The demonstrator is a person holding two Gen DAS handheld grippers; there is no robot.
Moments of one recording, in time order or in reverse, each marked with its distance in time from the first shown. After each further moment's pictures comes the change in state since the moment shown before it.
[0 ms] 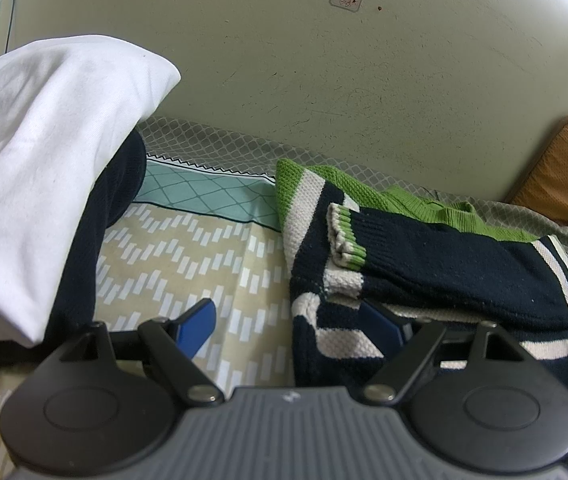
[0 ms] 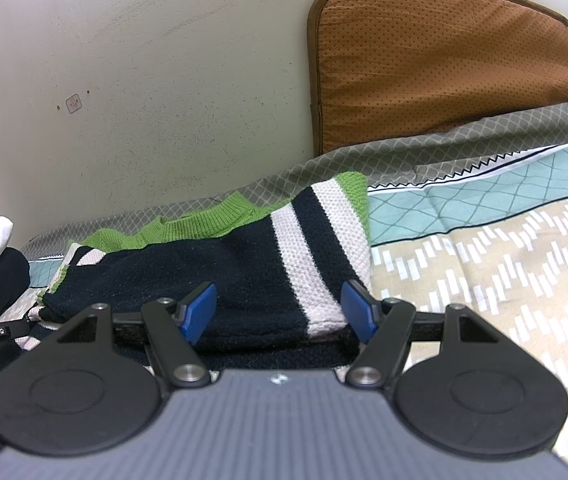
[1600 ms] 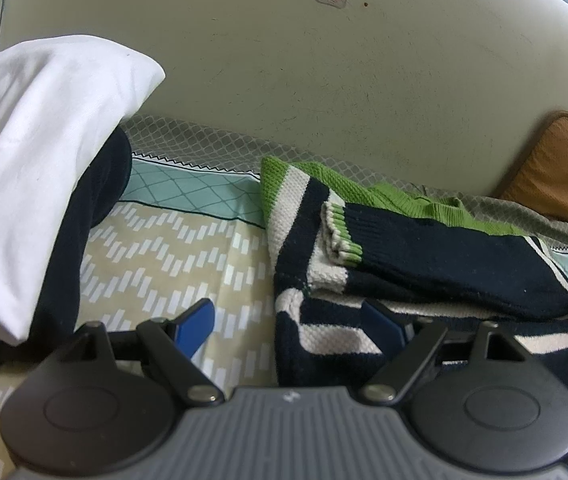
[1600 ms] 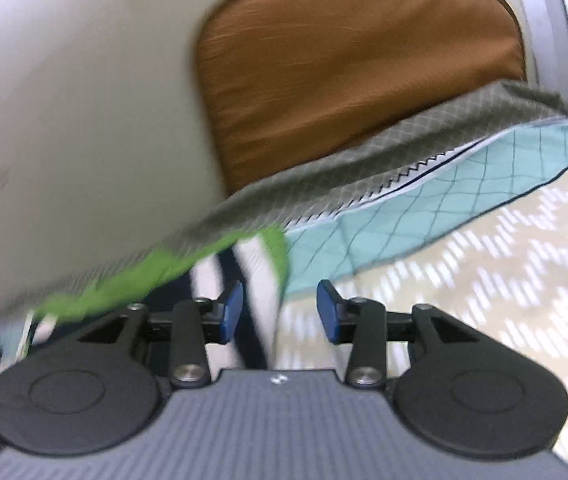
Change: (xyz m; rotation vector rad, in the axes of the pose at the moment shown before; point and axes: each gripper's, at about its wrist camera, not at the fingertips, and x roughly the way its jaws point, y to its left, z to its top) left arm -0.001 -0.006 -0.001 0.019 0.005 -0.028; right arm -0.010 -0.040 0.027 0.138 -0.007 -0.107
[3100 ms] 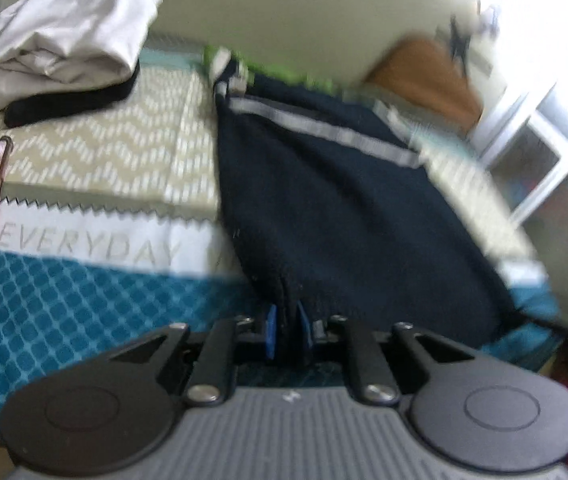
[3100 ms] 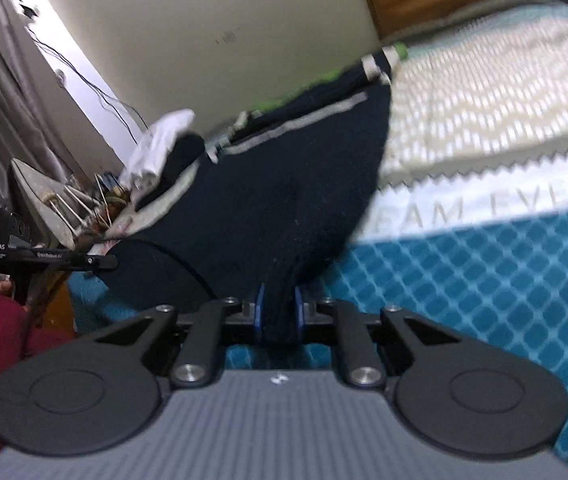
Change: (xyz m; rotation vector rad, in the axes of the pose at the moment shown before) left arm -0.209 0.041 -0.122 -0.019 0.217 -0.317; right arm -0.221 -0.045 -0.162 -0.087 0.212 0.514
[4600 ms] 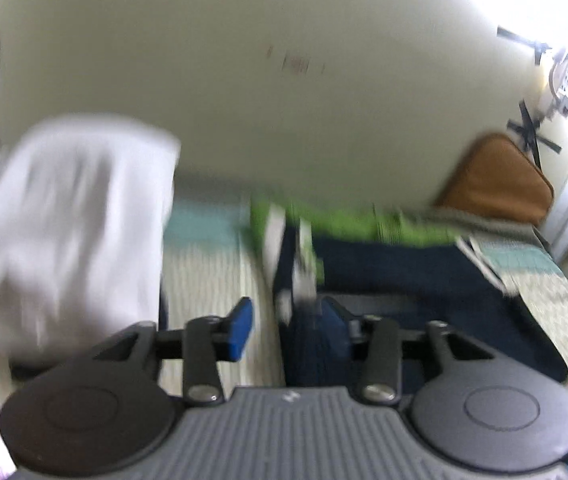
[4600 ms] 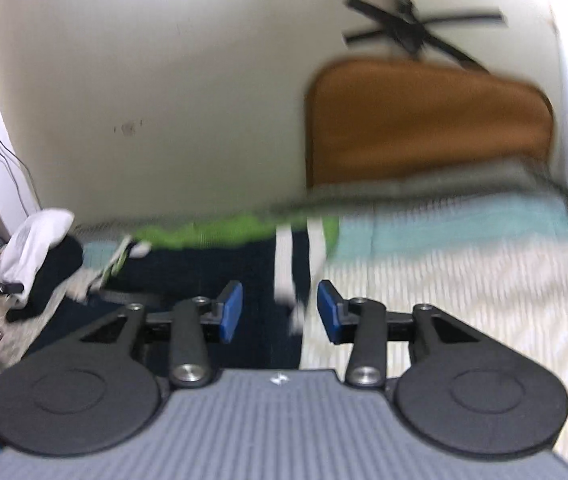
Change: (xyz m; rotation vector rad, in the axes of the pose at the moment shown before) left arm 0.079 0.016 0.190 0.147 -0.228 0.231; right arm 0.085 -0.006 0.209 -0.175 -0.136 -0.342
